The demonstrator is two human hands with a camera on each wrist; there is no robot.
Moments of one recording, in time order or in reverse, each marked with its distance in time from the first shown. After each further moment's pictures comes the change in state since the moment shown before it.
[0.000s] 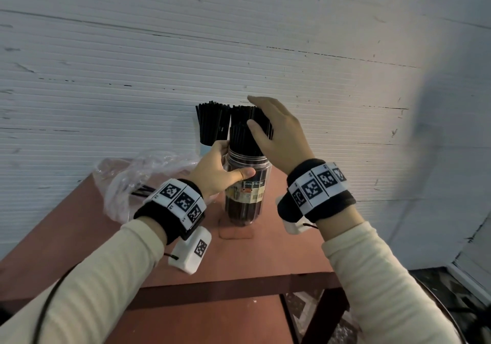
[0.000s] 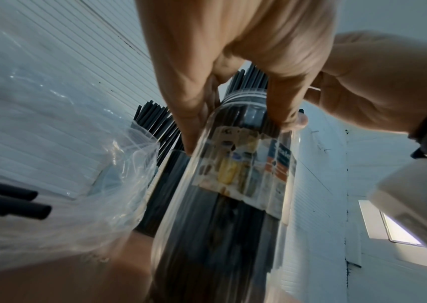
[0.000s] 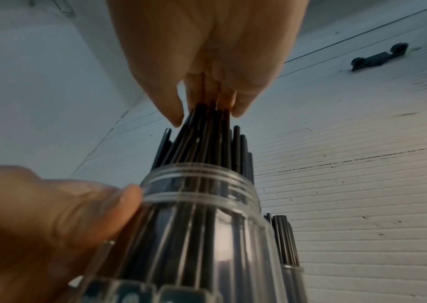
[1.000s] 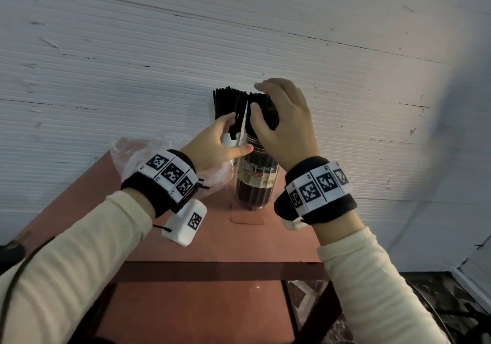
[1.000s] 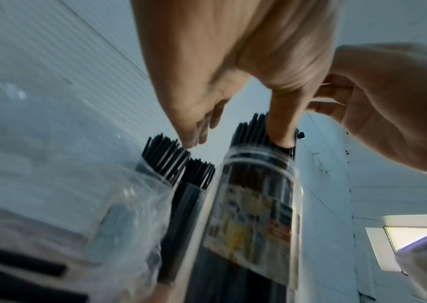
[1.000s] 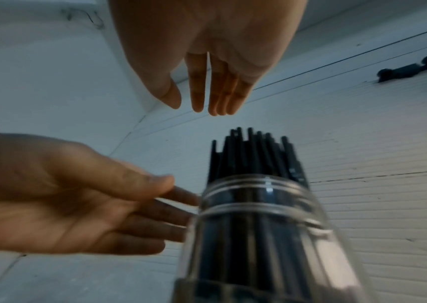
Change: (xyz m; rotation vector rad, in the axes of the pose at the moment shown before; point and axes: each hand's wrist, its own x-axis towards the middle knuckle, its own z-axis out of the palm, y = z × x) left_hand -0.004 0.006 -0.044 0.196 -0.096 0.064; right_hand -0.006 -0.038 0.015 -0.028 0.186 -0.048
